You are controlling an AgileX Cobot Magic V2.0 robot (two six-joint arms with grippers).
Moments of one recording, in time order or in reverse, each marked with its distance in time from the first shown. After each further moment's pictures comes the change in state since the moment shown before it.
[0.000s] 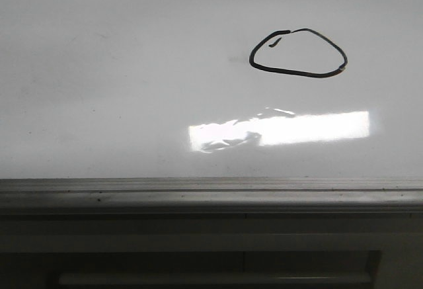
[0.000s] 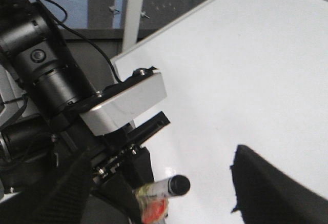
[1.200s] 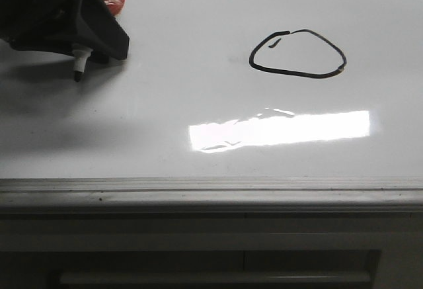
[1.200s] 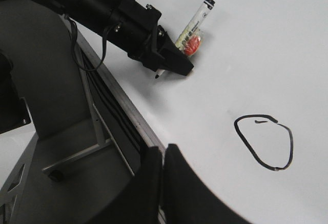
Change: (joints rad) left arm 0.430 0.385 -0.020 0.270 -0.175 -0.736; right arm -0.058 -0.419 0.404 -0.140 0.155 0.299
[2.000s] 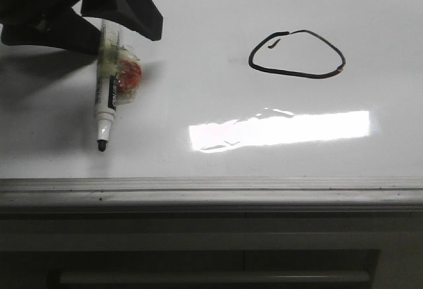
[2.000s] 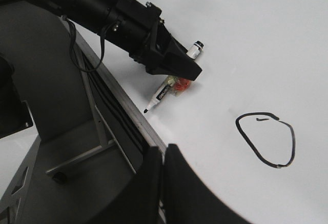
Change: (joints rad) left arm -0.006 0.002 -0.012 0.014 -0.031 -0.002; right arm 0.000 0.000 0.000 -0.002 0.000 0.021
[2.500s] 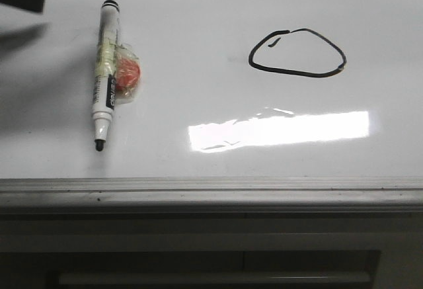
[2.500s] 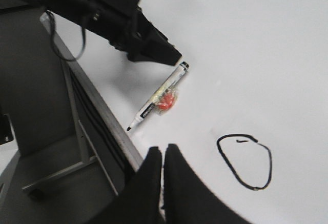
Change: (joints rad) left arm 0.002 -0.187 -0.048 0.087 0.149 0.000; right arm 0.000 -0.006 0.004 -0.099 -0.051 0.002
